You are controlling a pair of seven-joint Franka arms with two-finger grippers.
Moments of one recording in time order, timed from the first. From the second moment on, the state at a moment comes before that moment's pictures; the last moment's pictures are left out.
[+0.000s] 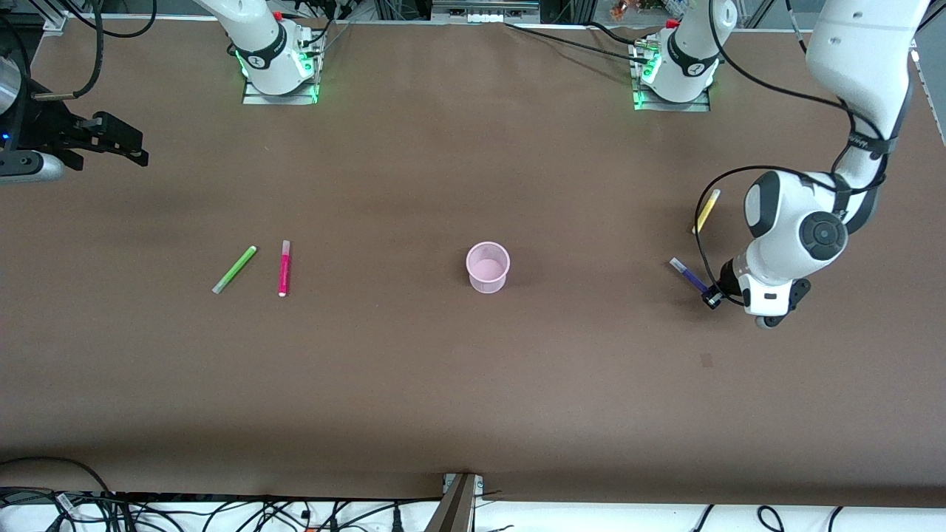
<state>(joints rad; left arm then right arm) 0.11 0.42 -0.14 -1.98 0.06 2.39 -0.81 0.16 0.00 -0.12 -1.58 0.02 1.49 -0.04</state>
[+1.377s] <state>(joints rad) -0.29 0.50 -0.40 -1.67 0.59 2.30 -1.85 0.21 0.09 -0.13 -1.57 0.01 1.56 -0.04</state>
